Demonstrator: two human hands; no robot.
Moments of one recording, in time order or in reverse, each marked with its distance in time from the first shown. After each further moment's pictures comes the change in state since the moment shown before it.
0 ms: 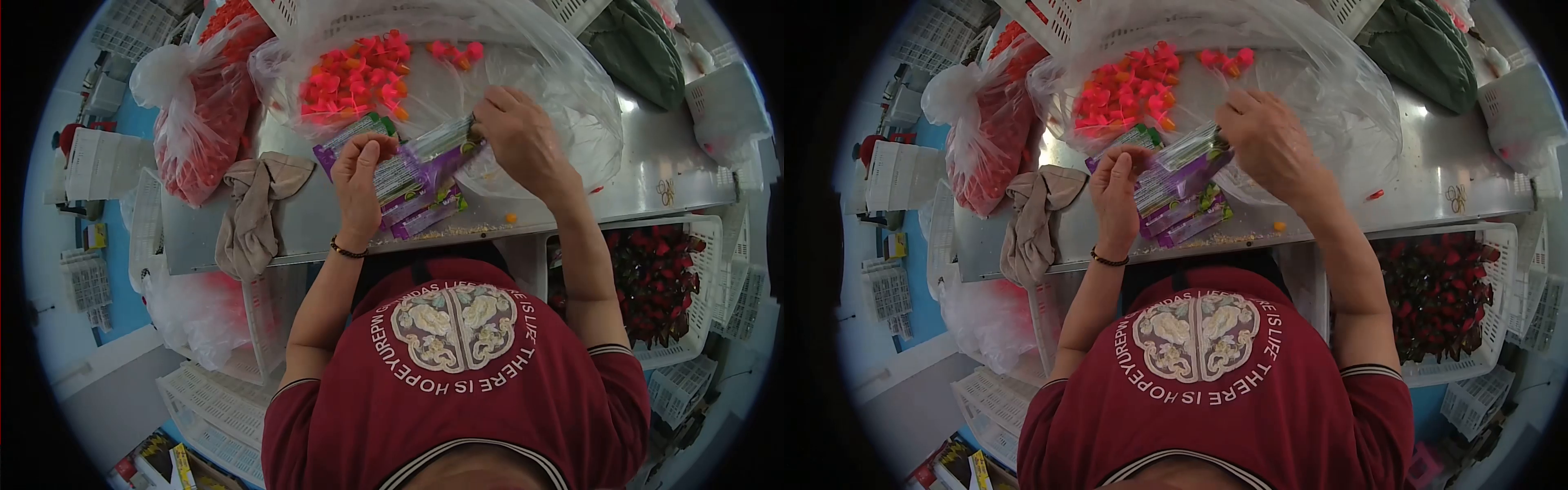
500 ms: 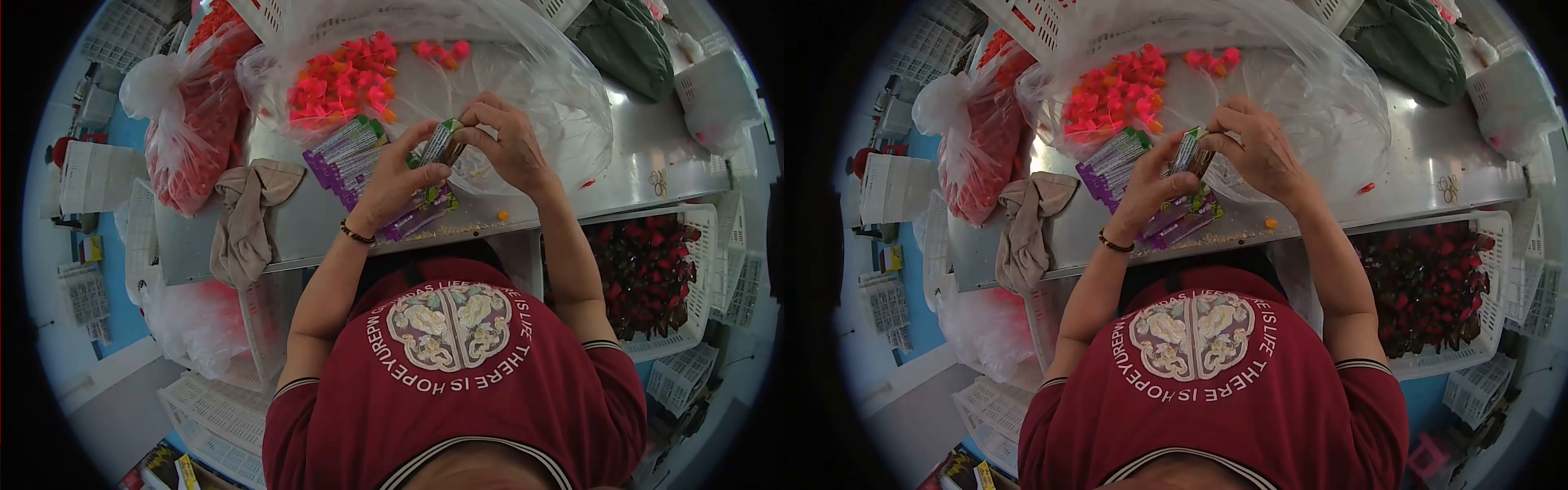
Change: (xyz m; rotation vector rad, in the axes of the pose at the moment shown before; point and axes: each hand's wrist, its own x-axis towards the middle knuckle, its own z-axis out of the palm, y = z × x) left_hand 0.010 0.000 0.042 0.253 -0.421 -0.130; right_hand -0.033 0.016 0.027 0.558 -0.057 0.376
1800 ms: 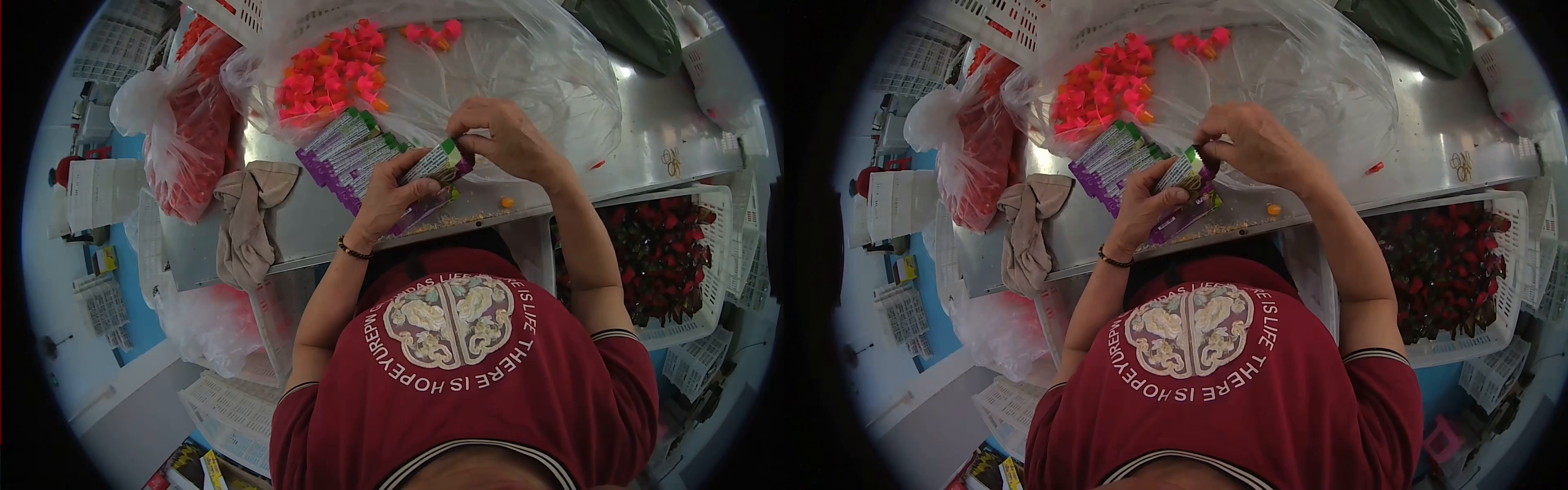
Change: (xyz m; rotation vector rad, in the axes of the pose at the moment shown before) left_hand -0.023 -0.012 -0.001 -0.217 -0.127 -0.251; right_hand -0.006 0.017 -0.007 0.057 -0.297 0.024
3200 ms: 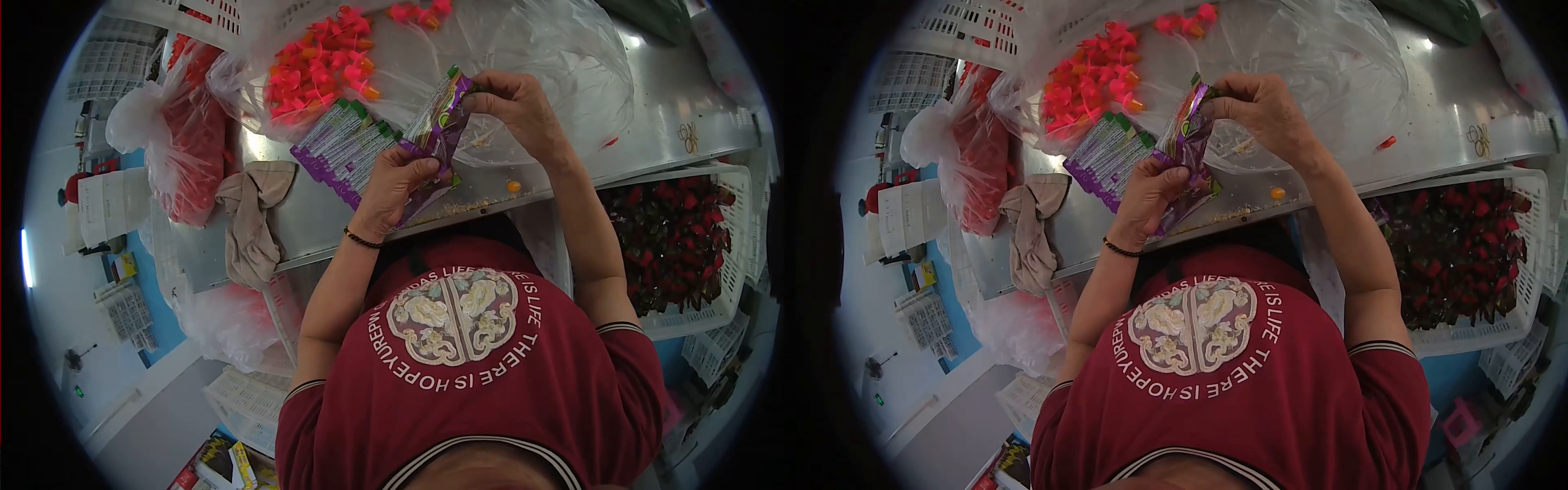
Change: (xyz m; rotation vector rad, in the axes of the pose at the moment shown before) left_hand 0.016 -0.031 -0.002 -0.351 0.074 -0.218; right_hand -0.011 0.042 0.016 0.692 0.292 0.176
